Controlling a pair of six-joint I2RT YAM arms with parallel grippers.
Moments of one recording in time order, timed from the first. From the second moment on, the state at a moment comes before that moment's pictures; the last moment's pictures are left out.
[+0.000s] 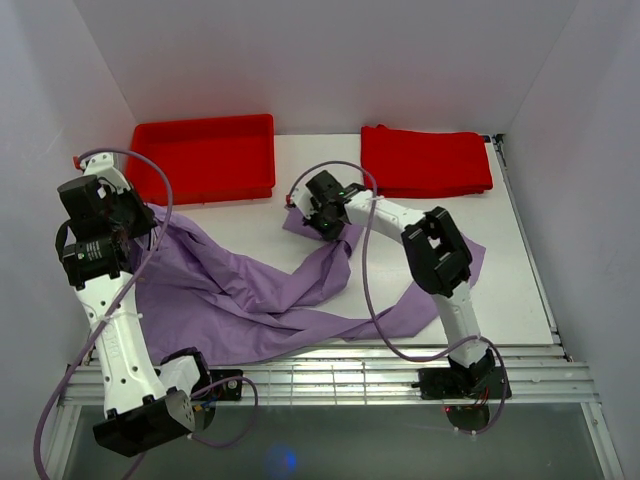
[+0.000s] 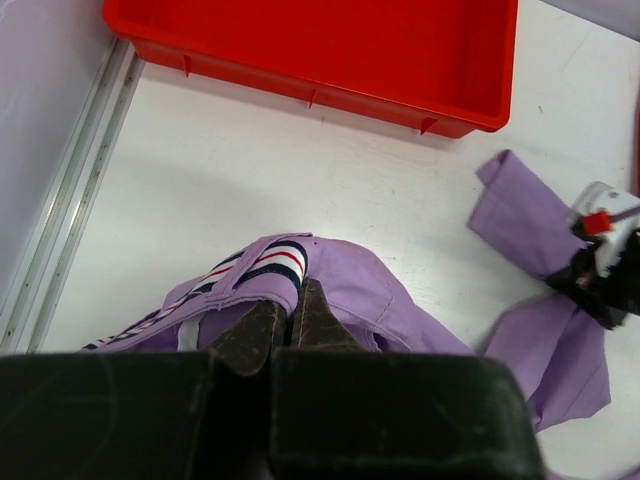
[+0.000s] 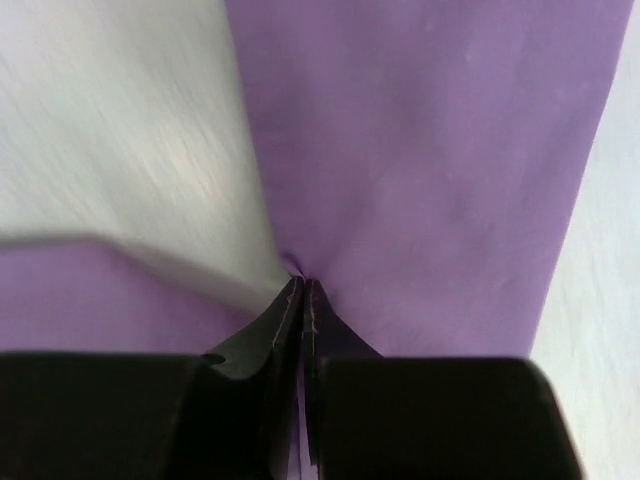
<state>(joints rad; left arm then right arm) 0.36 0.99 1.32 -0.84 0.22 -0.10 0.75 2.26 1.81 -0.62 -0.09 -0.39</state>
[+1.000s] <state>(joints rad) 0.38 1.33 1.39 -0.73 0.15 -0.10 -0.25 1.04 0.96 -0.70 -0.02 -0.56</state>
